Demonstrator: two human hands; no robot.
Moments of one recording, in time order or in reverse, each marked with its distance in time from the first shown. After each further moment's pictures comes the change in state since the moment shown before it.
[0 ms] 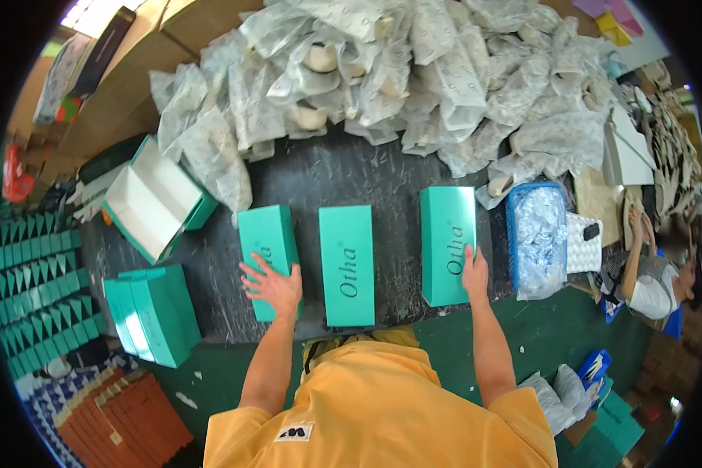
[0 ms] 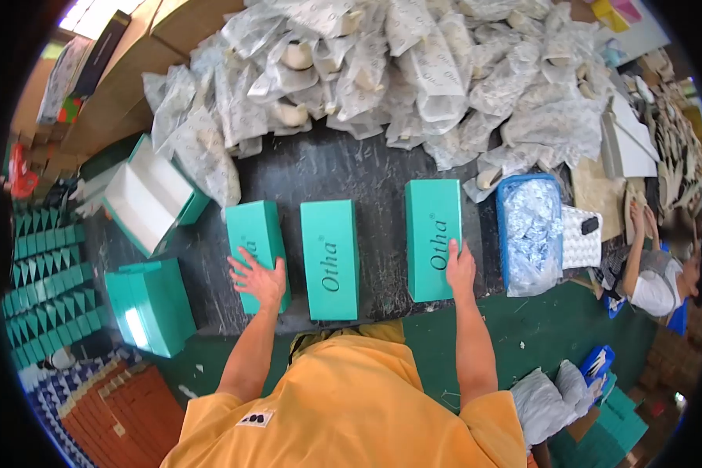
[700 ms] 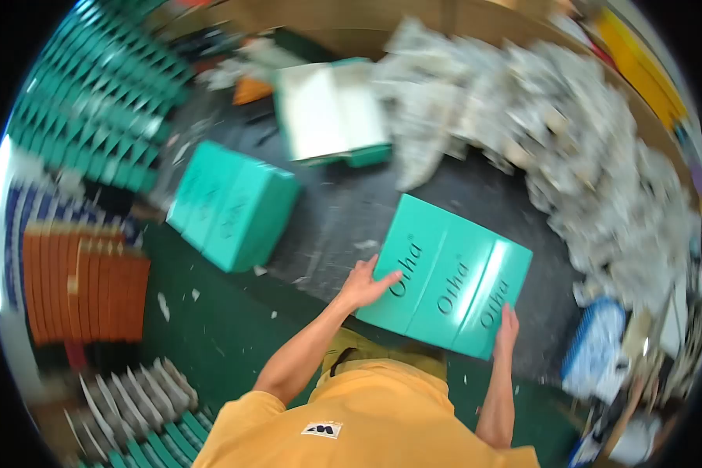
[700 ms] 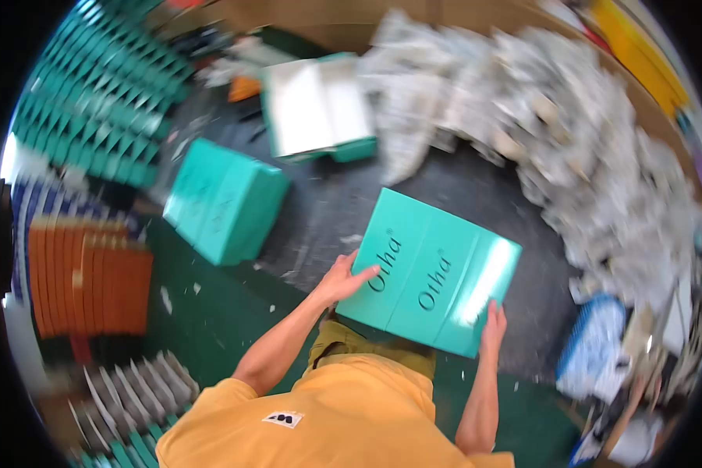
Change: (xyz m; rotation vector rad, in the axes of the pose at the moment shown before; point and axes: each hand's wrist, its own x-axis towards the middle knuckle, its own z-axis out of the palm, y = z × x) left_hand 0.012 -0.191 -0.032 -0.968 -0.521 0.100; right_hand -0.120 -0.101 0.140 0.555 -0.374 -0.021
